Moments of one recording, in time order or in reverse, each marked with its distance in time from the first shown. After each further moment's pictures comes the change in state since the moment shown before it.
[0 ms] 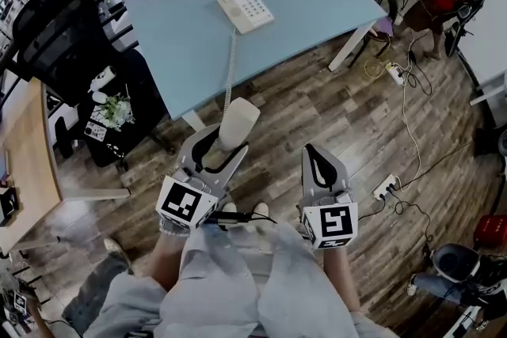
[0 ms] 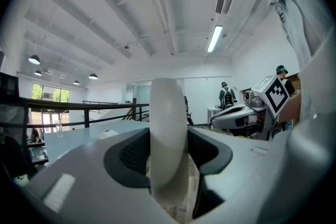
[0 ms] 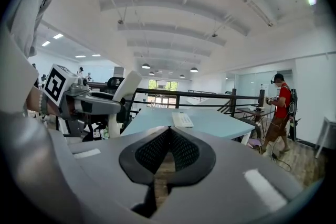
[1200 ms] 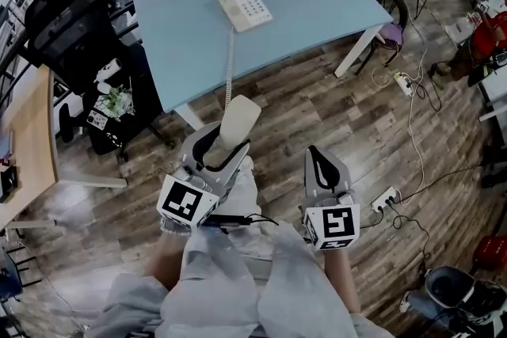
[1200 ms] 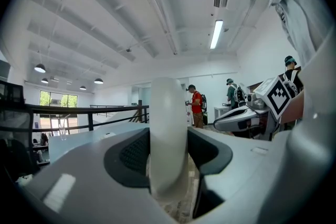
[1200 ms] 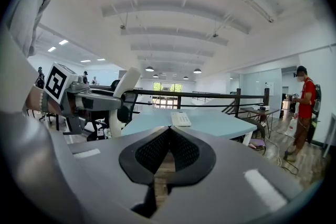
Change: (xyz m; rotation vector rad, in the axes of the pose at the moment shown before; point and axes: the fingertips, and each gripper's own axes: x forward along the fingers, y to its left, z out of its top) left arm 0.032 -0.045 0.007 0.028 -0.012 0.084; right arm -0.020 -0.055 -0.020 0.005 -0.021 0.064
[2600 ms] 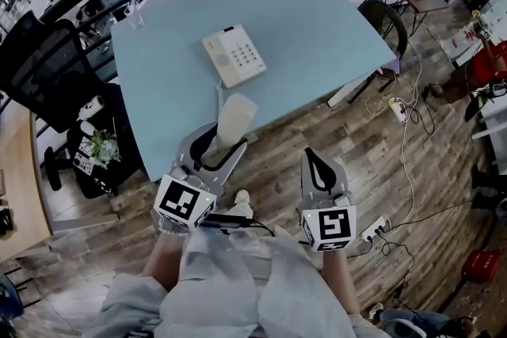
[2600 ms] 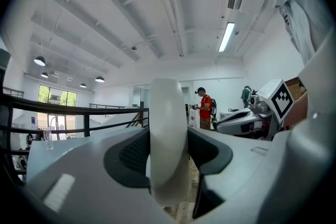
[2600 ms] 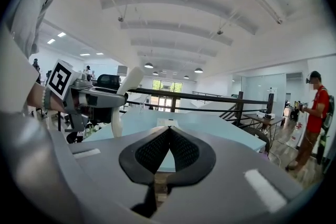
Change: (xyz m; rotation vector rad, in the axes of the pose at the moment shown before) left arm 0.184 0.154 0.014 -0.052 -0.028 0.000; right arm 0.204 -0.096 0.059 -0.054 0.018 -0.006
